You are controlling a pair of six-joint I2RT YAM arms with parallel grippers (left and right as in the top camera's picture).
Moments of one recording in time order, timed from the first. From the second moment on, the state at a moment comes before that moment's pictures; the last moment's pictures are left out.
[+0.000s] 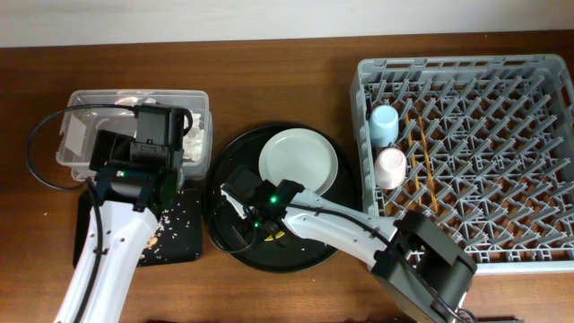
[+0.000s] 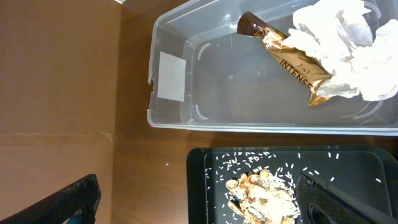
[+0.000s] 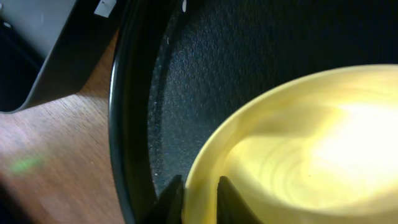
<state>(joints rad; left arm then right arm) -0.18 1.32 1.21 -0.87 -0.68 0.20 0.92 1.94 1.30 -0.59 -0.22 0.23</state>
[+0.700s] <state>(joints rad) -0.18 1.32 1.21 -0.87 -0.68 0.20 0.86 1.82 1.35 -0.63 -0.52 0.23</state>
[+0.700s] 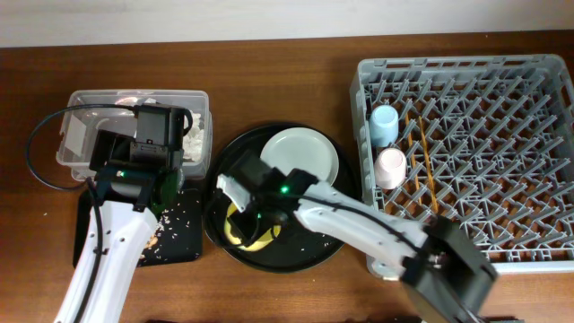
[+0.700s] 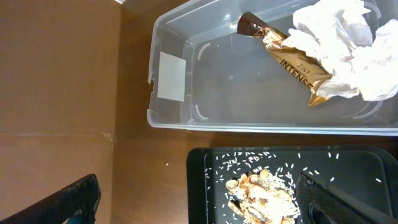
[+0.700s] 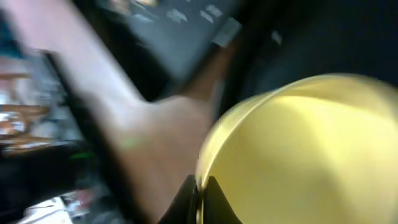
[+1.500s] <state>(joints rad) -0.18 1.32 1.21 -0.88 -0.69 0.21 -0.40 1.58 1.37 -0.51 -1.18 0.13</state>
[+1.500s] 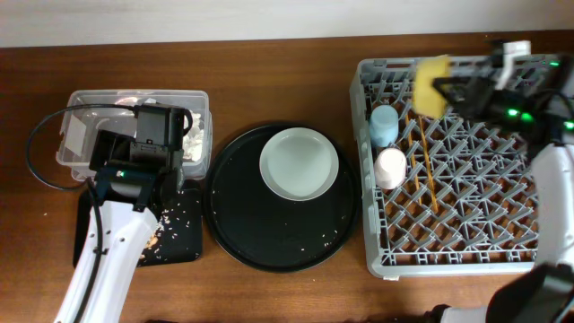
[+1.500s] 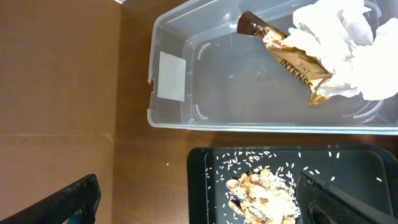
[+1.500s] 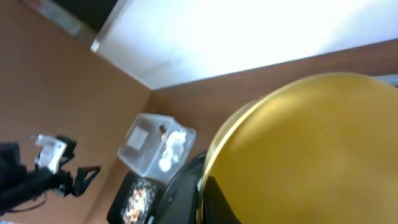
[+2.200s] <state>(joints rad) -0.18 1.32 1.21 -0.87 -0.69 0.21 -0.49 1.99 1.37 -0.10 -1.51 0.21</state>
